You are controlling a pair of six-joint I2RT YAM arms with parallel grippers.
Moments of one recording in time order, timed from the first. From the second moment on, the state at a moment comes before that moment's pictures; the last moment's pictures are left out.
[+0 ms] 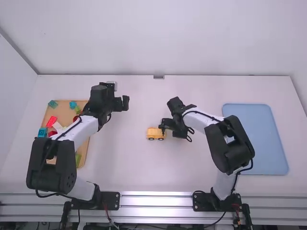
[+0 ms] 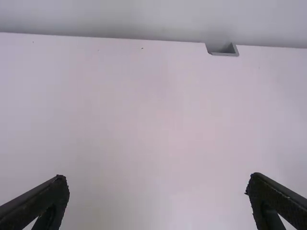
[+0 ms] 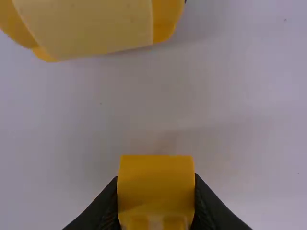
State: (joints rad) left arm -0.05 1.57 0.87 0.09 0.14 -0.13; right arm 0.46 1.91 1.12 -0.66 0.04 -0.99
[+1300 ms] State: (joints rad) left arm -0.05 1.58 0.87 -0.27 1.10 1.10; right arm -0.05 1.80 0.52 0.19 -0.90 -1.08
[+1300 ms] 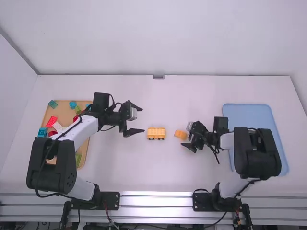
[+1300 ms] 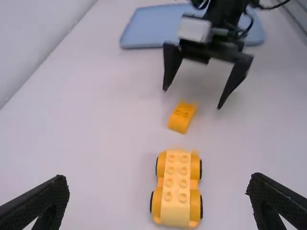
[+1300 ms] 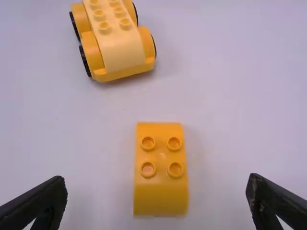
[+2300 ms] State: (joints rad) left arm -0.06 1.61 0.78 -0.04 1.17 1.10; right arm -0.04 2.01 0.62 0.25 -1.03 -1.02
